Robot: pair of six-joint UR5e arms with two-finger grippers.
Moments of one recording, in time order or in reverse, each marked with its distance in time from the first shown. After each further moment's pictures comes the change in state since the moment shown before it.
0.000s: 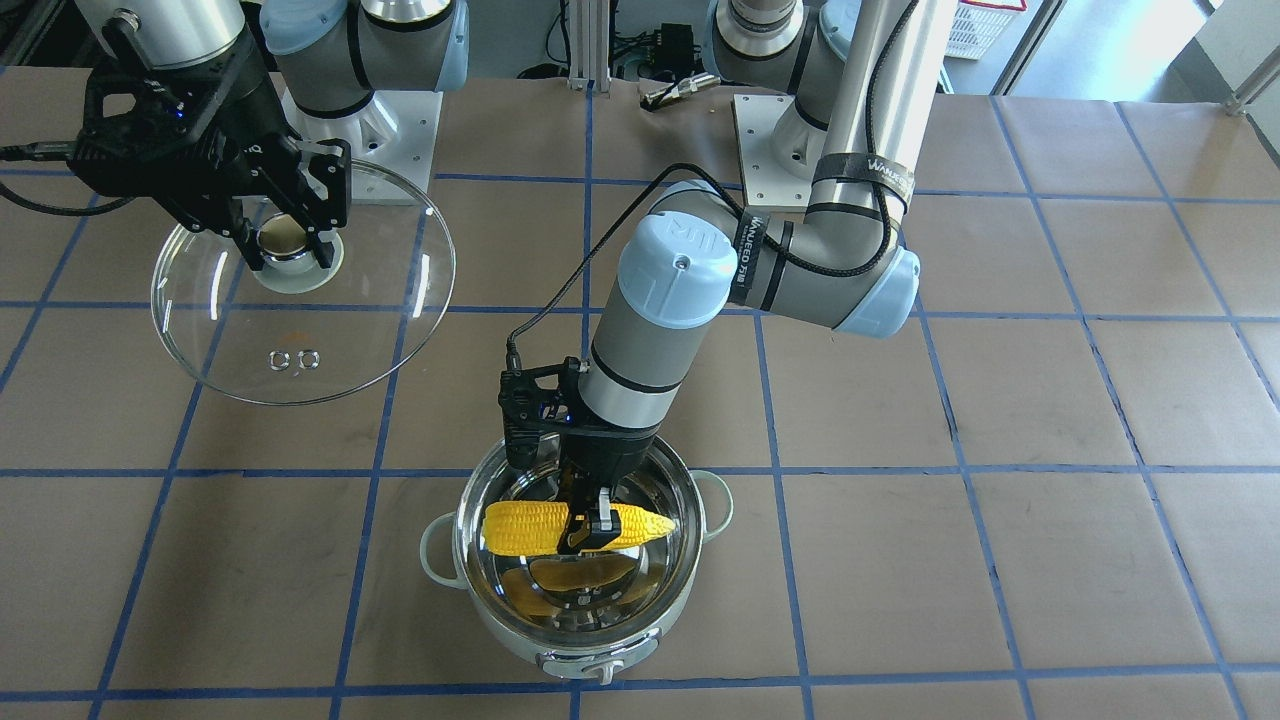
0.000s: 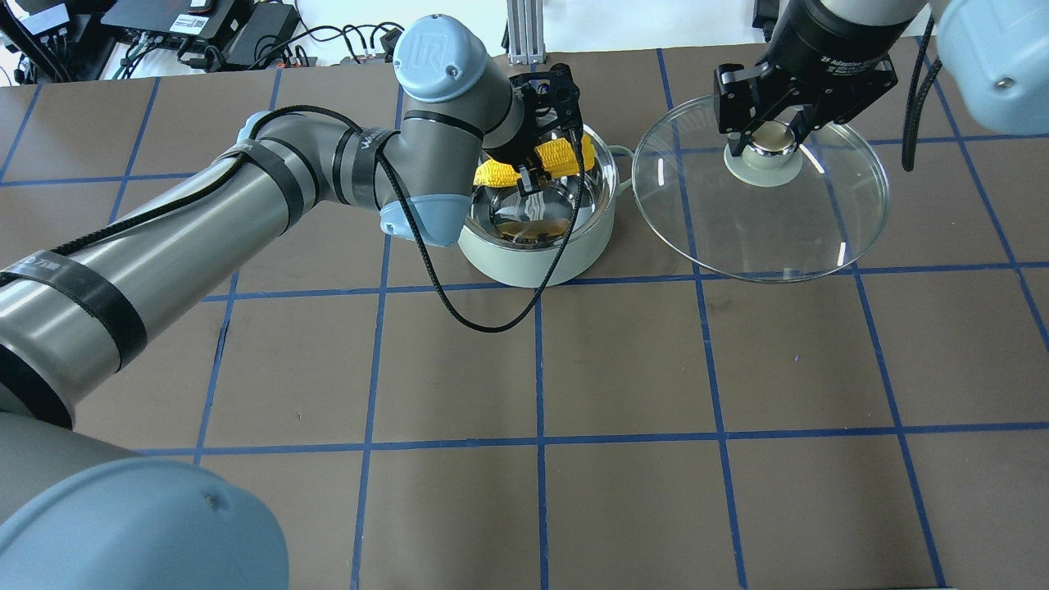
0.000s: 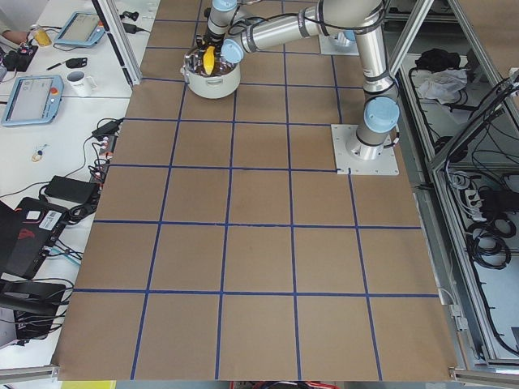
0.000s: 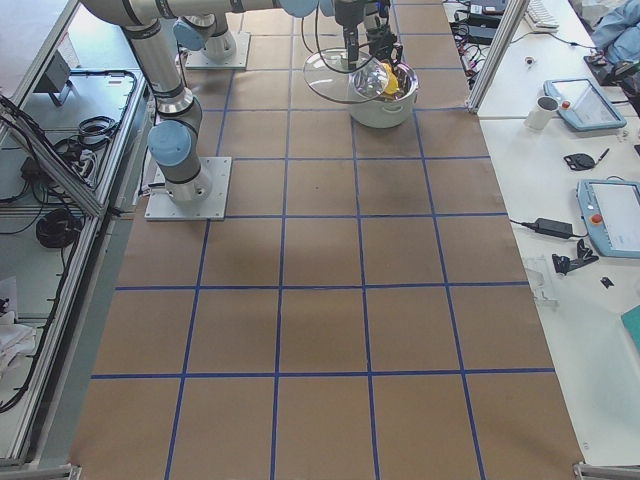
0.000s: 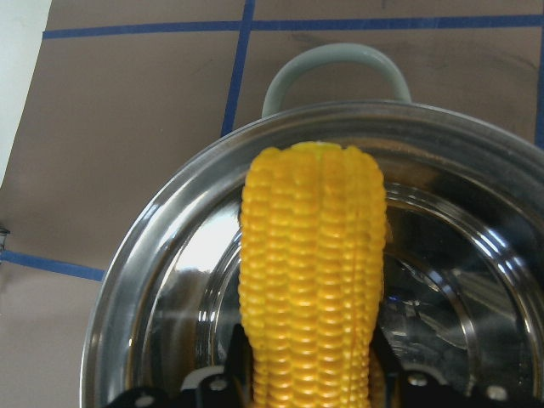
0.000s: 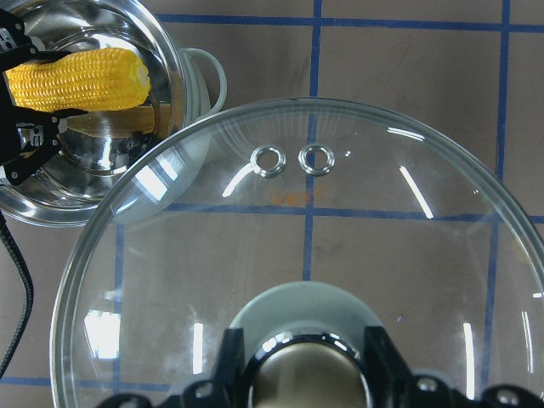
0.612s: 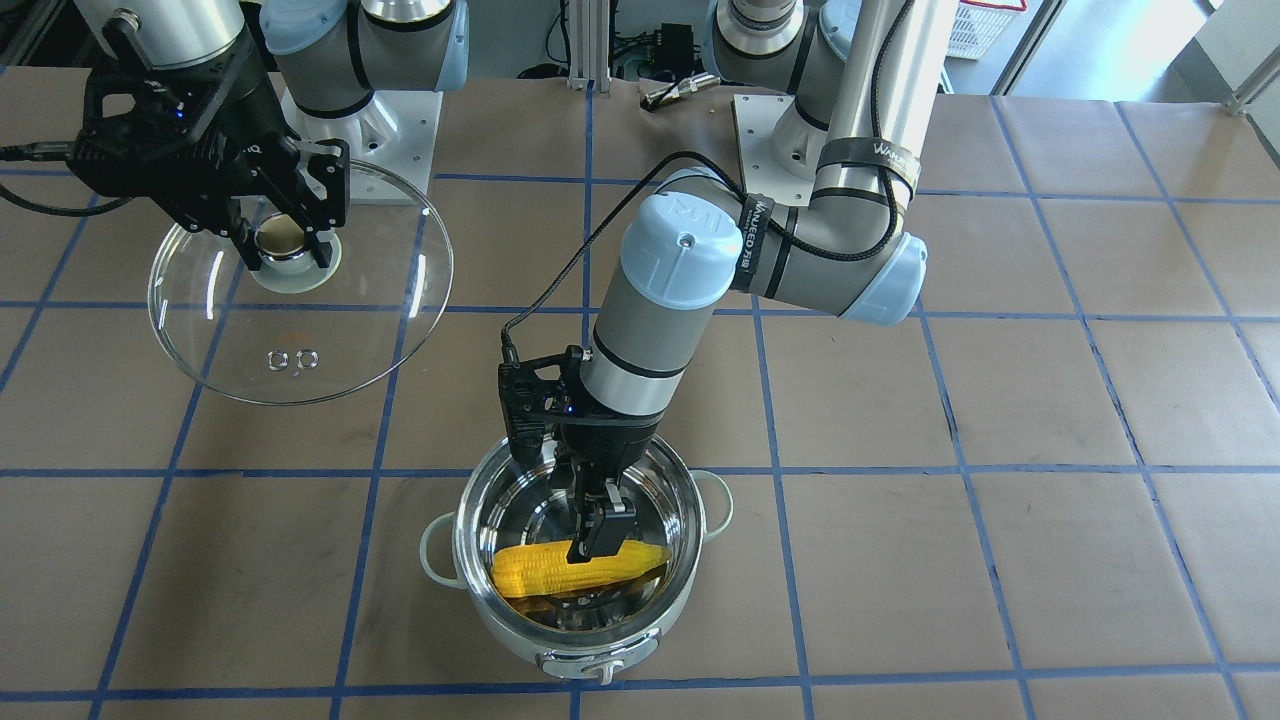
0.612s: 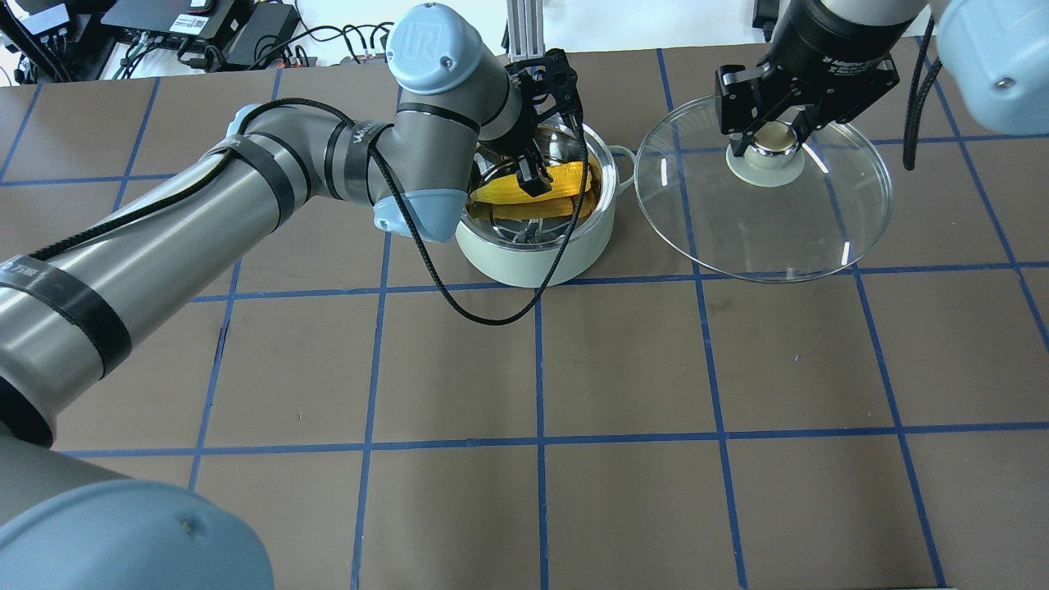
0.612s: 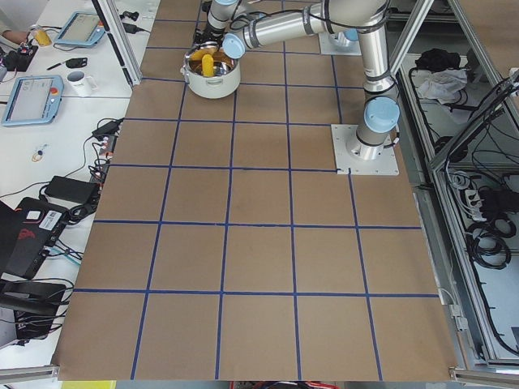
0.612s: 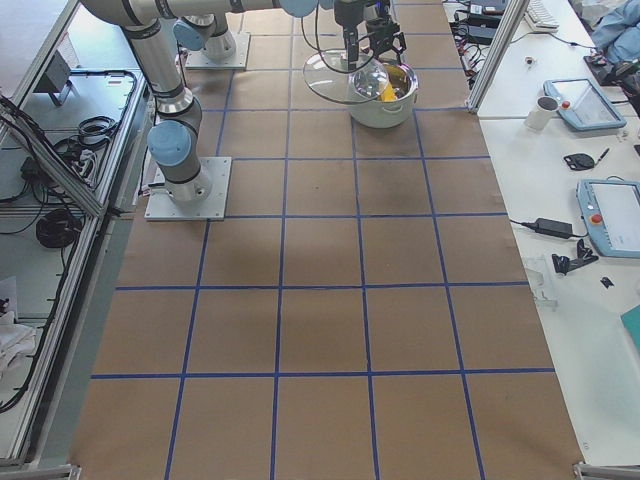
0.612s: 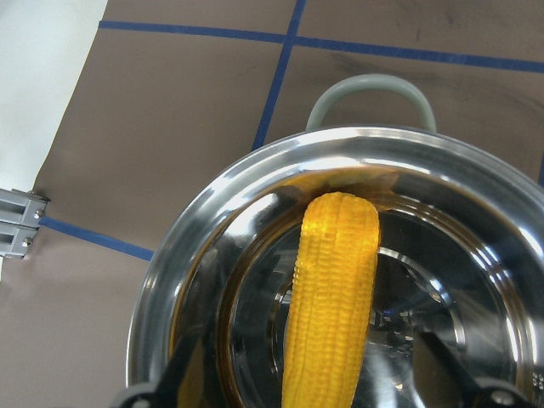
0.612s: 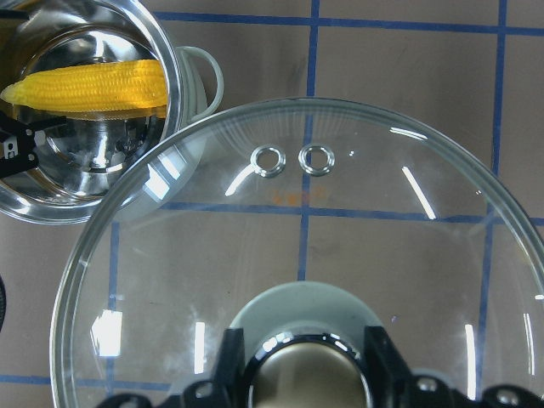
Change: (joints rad) left arm 0.006 0.044 0.007 -0.023 0.004 -0.113; right arm 0.000 -0.001 0.000 0.001 -0.009 -0.012
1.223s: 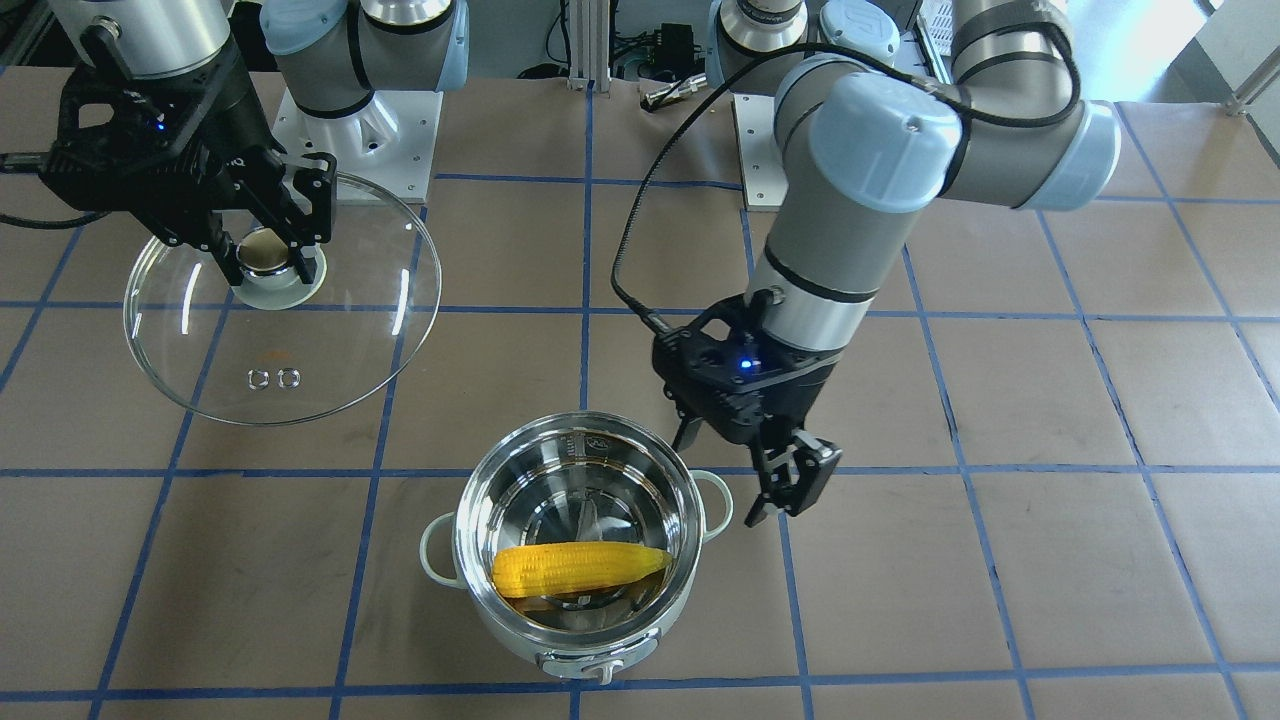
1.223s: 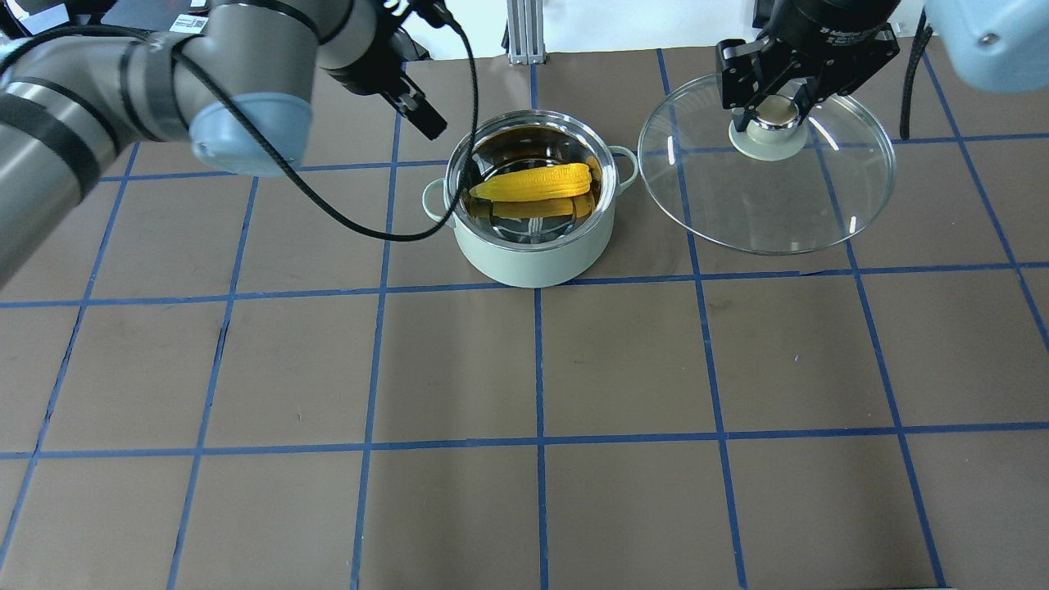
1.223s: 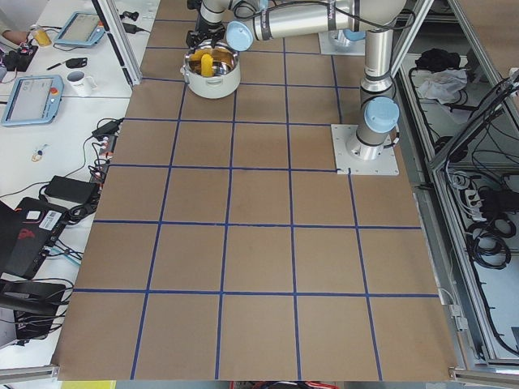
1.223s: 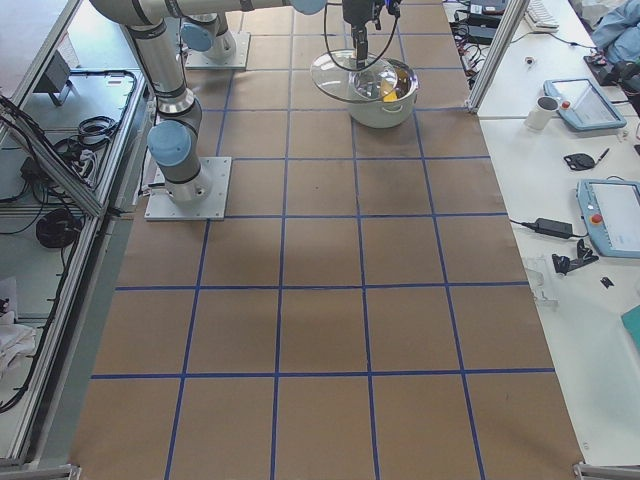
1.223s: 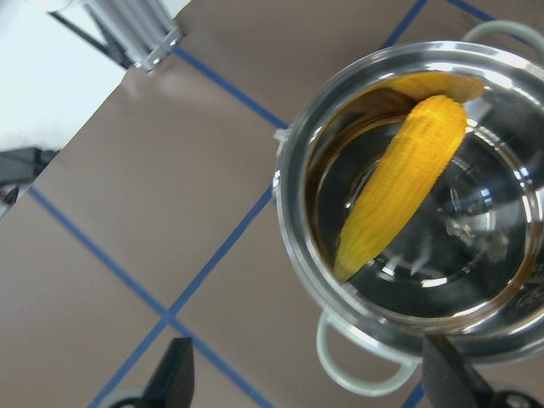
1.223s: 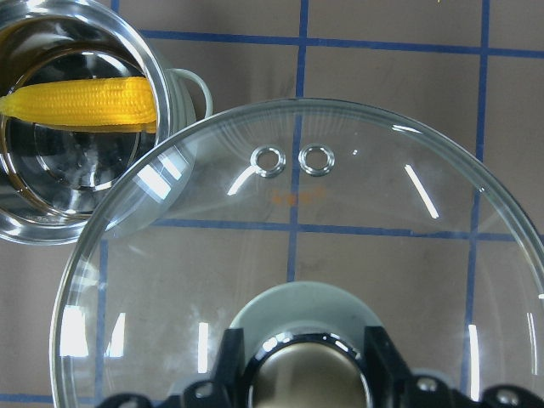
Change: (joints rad) left arm 0.182 0.174 0.022 -0.274 0.005 -0.224; right arm 0.003 0.050 -0.061 -0.002 -0.025 -0.001
